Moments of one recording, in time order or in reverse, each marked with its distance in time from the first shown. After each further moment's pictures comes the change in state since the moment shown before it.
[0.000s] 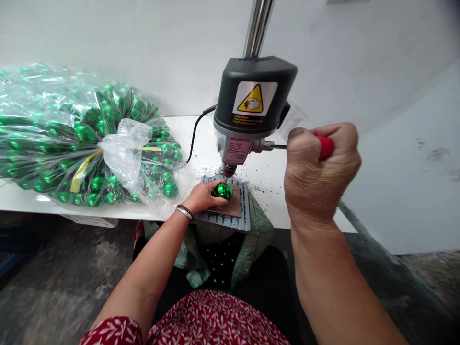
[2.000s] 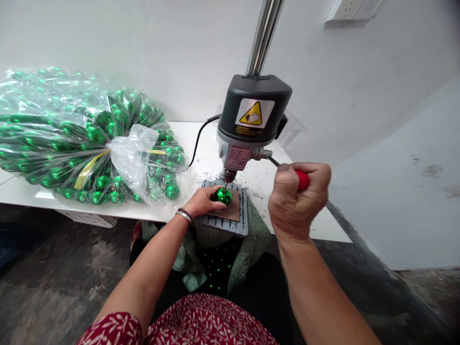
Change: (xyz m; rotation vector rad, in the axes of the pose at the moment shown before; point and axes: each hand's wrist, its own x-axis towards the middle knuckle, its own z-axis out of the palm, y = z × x) left_hand -0.006 -0.003 0.003 -0.107 0.000 0.064; right_hand -0.031 0.018 -0.007 0.001 0.008 -0.061
